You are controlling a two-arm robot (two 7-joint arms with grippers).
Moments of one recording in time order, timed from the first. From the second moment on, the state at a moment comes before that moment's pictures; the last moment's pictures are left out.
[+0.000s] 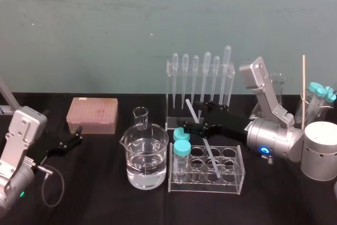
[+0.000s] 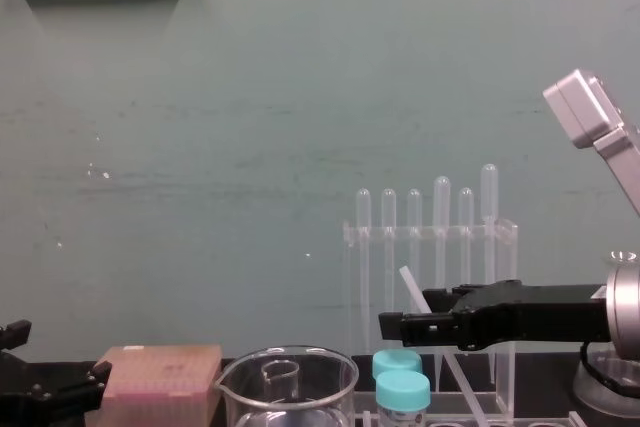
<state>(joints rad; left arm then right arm) -0.20 0.60 0.45 -1.41 -0.25 -0.12 0.03 0.55 0.41 -0.54 -1.22 0.46 0.14 0.59</state>
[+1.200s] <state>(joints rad) -0.20 0.60 0.45 -1.41 -0.25 -0.12 0.03 0.54 0.41 -0.53 -1.22 0.45 0.12 0.59</state>
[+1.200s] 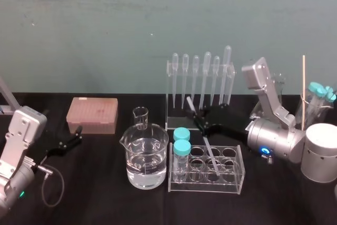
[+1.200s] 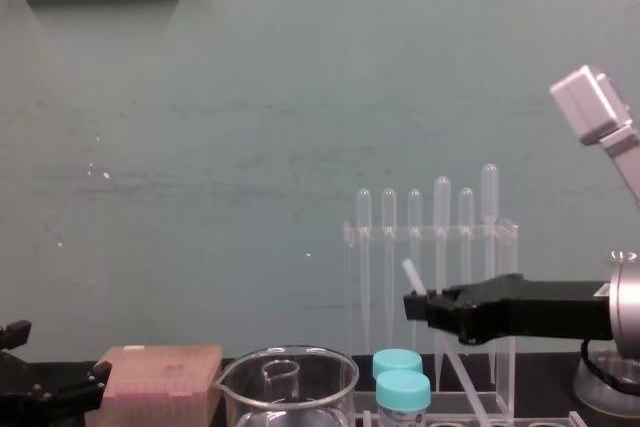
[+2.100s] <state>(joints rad) -0.20 0.60 0.45 -1.41 -0.25 -0.12 0.03 0.35 0.38 -0.29 -1.42 0.63 -0.25 0.60</state>
